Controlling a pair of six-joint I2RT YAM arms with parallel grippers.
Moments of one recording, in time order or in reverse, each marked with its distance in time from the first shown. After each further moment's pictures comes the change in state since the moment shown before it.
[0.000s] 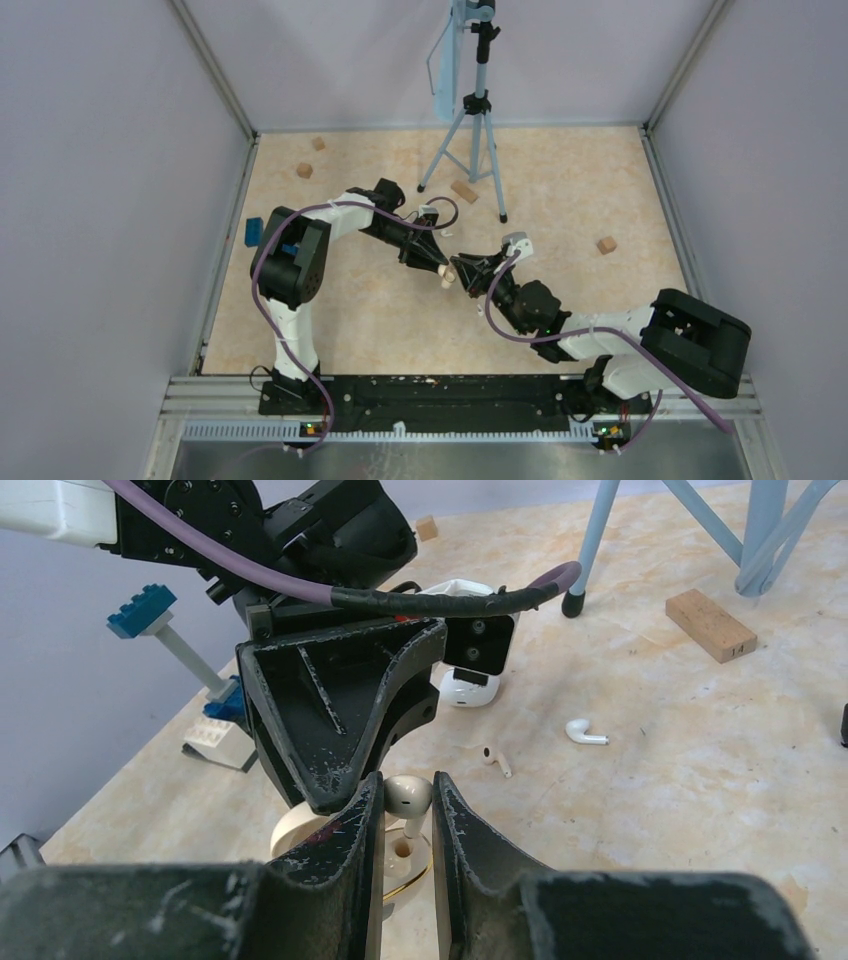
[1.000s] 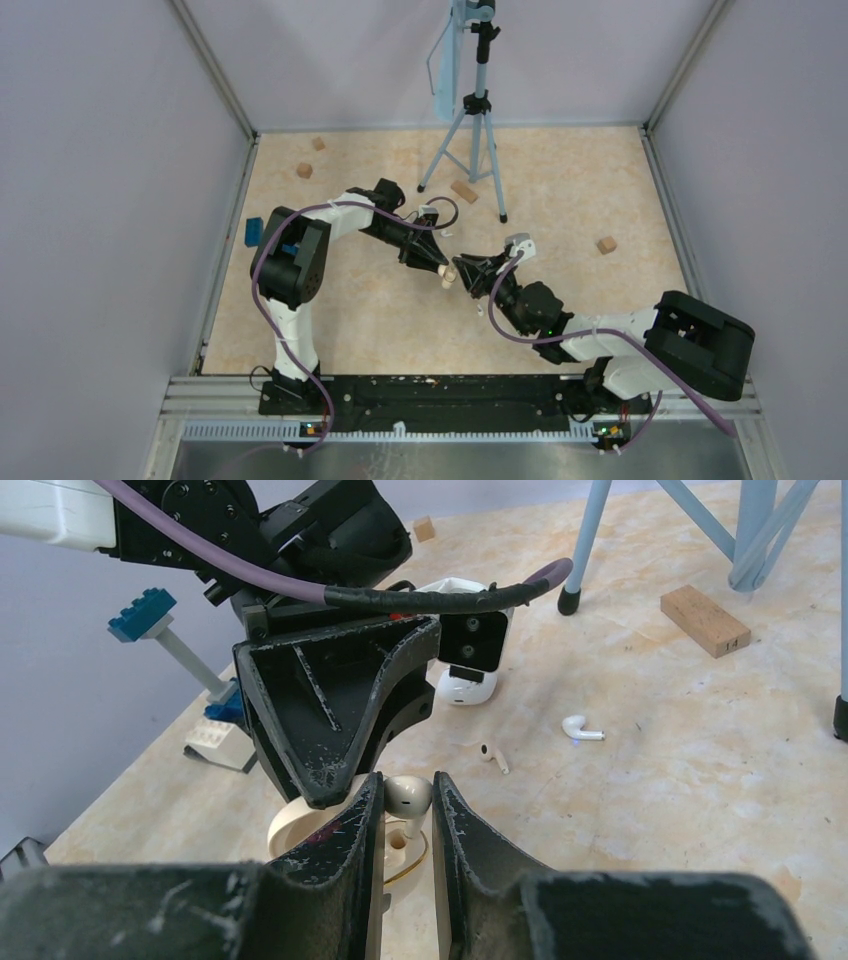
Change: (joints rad) left arm 0.000 0.000 0.000 -0.002 0.000 0.004; right arm 0.000 -0.020 -0.014 -0.003 0.011 0.011
